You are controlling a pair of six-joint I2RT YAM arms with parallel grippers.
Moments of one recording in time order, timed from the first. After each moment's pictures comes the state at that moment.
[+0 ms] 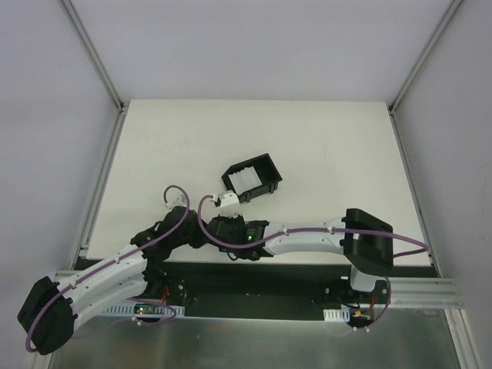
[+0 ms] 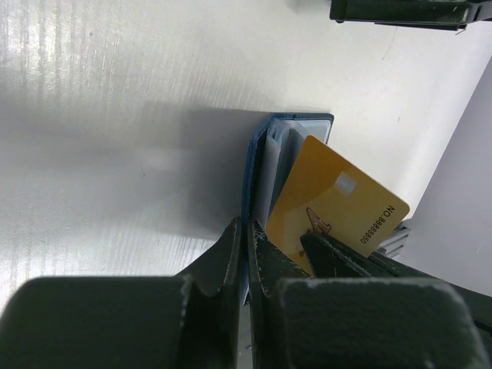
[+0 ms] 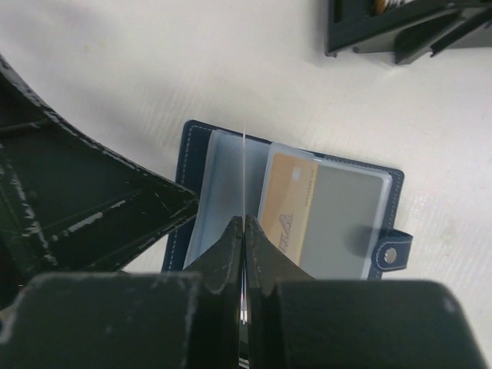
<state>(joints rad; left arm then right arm) -0.72 0.73 0.25 -0.25 0.02 -1.29 1.40 1.76 1.19 -0.41 0.64 0.80</state>
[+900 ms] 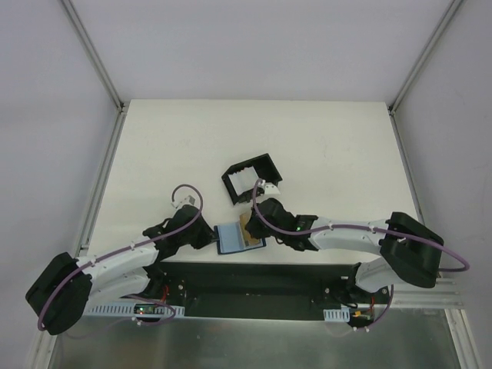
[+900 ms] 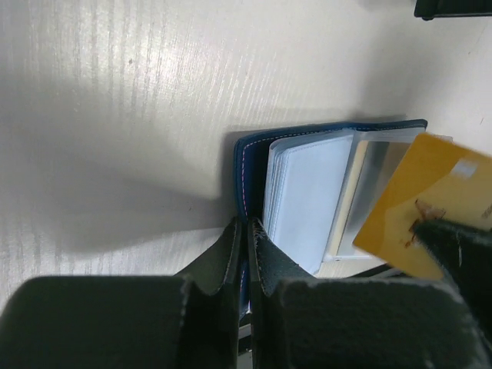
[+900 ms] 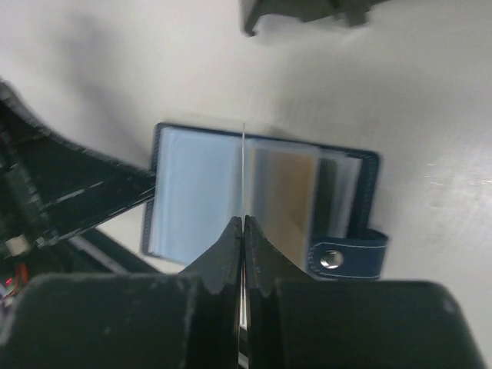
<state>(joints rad) -0.72 0.94 0.24 -0.15 0.00 -1.17 1.13 1.44 0.69 0.01 0.27 0.83</state>
